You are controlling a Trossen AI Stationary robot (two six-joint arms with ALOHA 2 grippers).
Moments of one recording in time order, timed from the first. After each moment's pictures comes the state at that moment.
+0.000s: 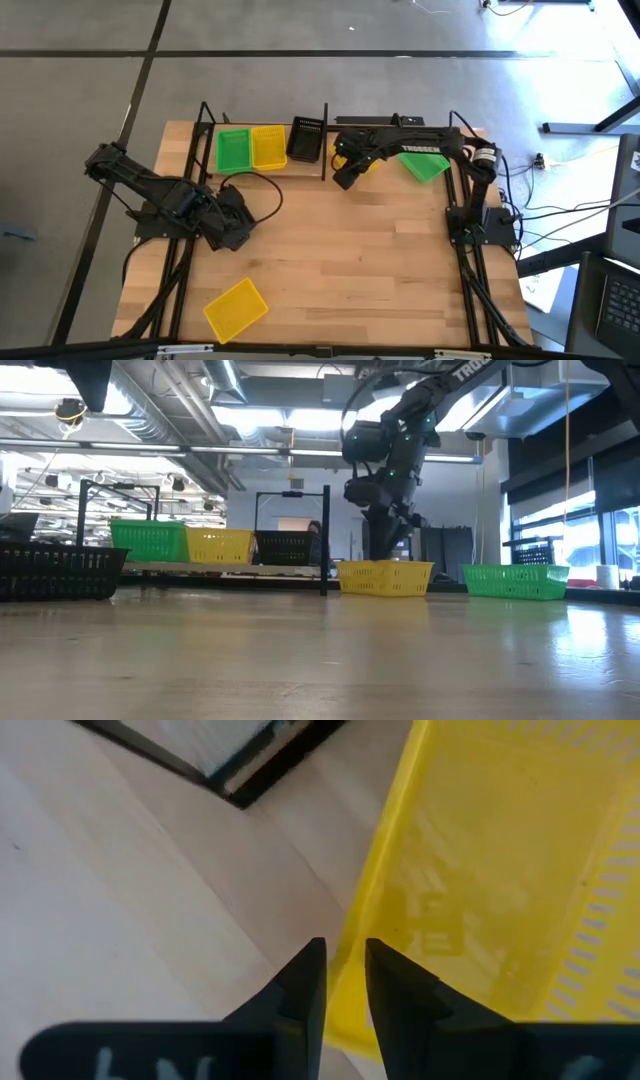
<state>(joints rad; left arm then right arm) -0.47 1.22 1.25 -1.37 -0.36 -1.23 -0.40 1.89 1.36 -0.72 -0.04 0.31</state>
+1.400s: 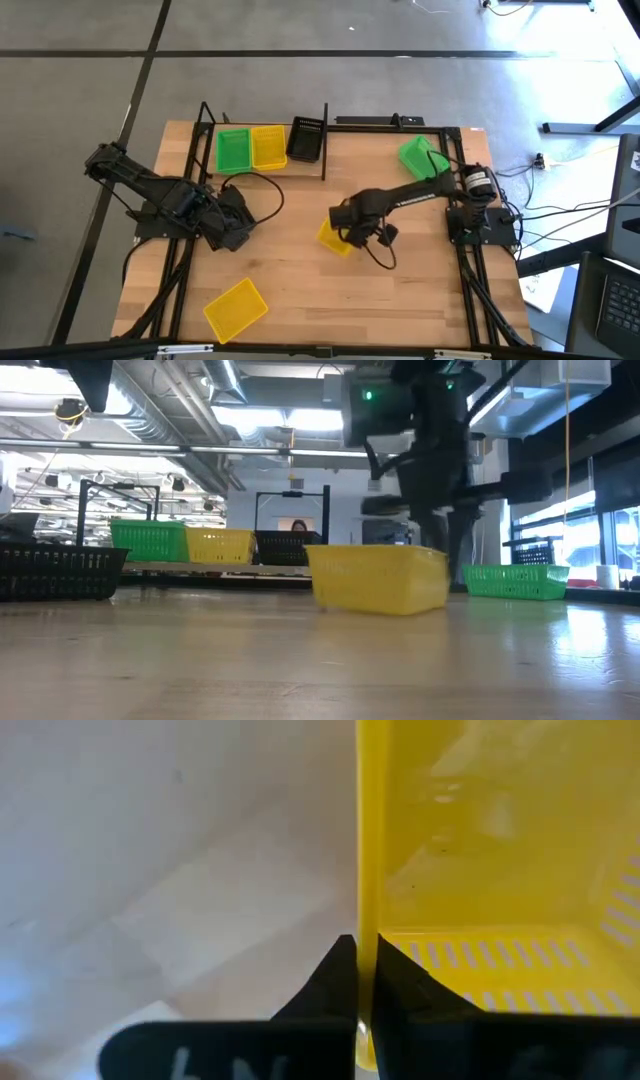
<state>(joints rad) -0.46 1.22 1.25 -1.37 -0.37 -1.17 0.11 1.95 1.36 -1.04 0.06 -0.88</state>
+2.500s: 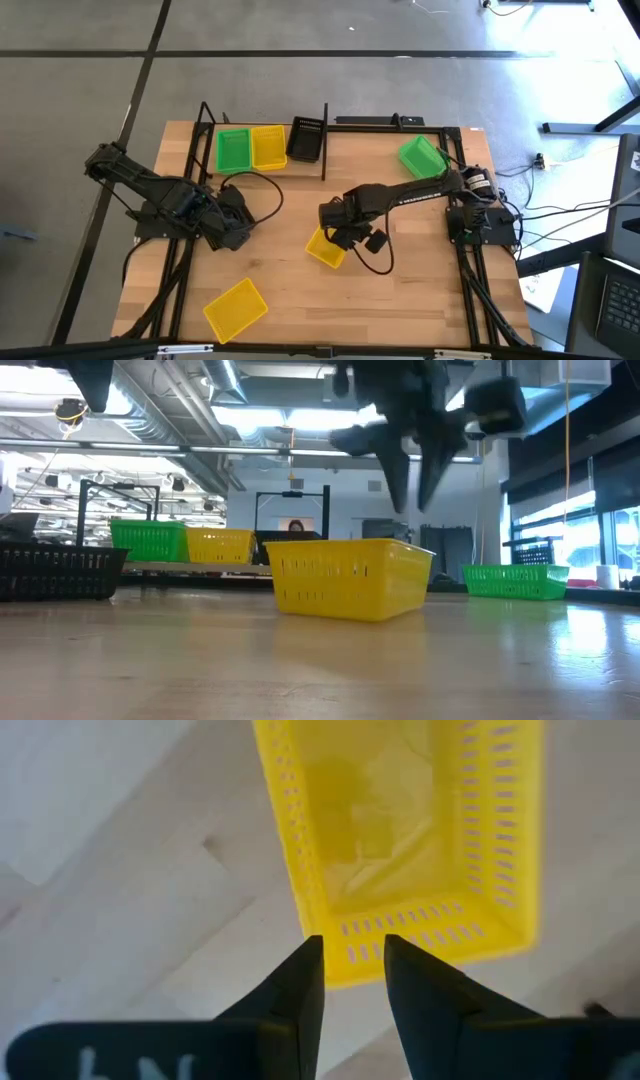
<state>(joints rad) -0.46 1.22 1.25 -1.37 -0.37 -1.21 0.14 1.95 1.66 -1.18 0.00 -0.72</state>
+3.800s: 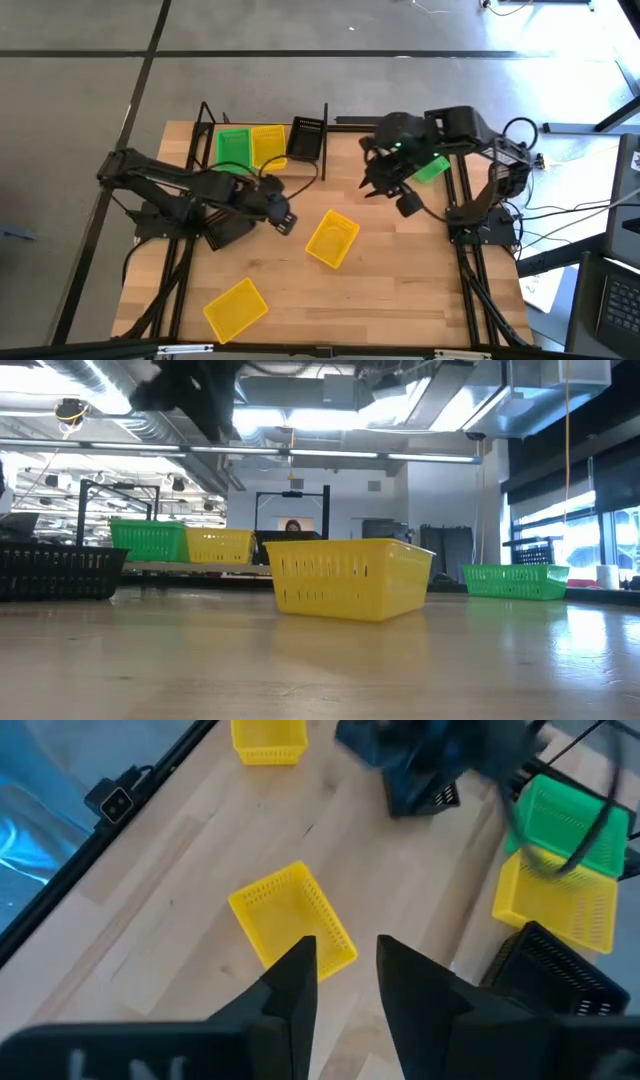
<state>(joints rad) -0.19 1.40 1.25 -0.89 -0.33 -1.11 0.00 1.73 2.32 -1.51 -0.21 -0.50</state>
